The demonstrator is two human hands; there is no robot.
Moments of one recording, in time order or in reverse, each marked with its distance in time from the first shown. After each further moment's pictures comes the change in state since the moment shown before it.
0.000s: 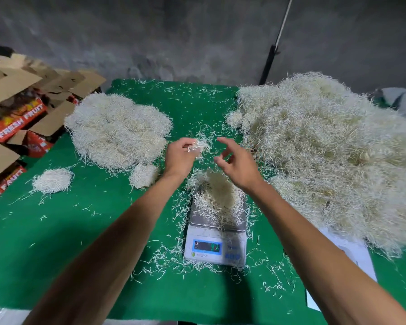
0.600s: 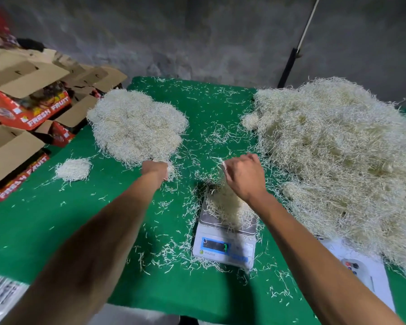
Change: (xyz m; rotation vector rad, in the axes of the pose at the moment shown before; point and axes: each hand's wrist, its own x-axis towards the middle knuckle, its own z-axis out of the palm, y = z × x) left_hand 0.020 -0.082 -0.069 -0.054 0.191 -0.664; right_hand -0.006 0.002 0.029 -0.692 -0.040 -0.208
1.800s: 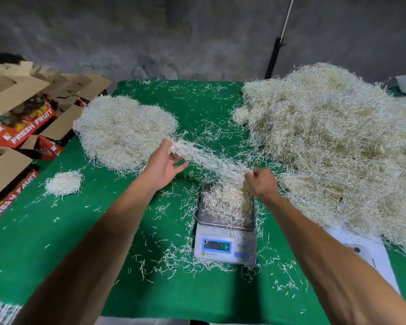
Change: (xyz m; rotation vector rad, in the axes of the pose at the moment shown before) left_hand -0.045 0.039 0.011 -0.649 -0.597 0.032; right_hand -0.022 0.069 0.059 0.689 -0.103 0.714
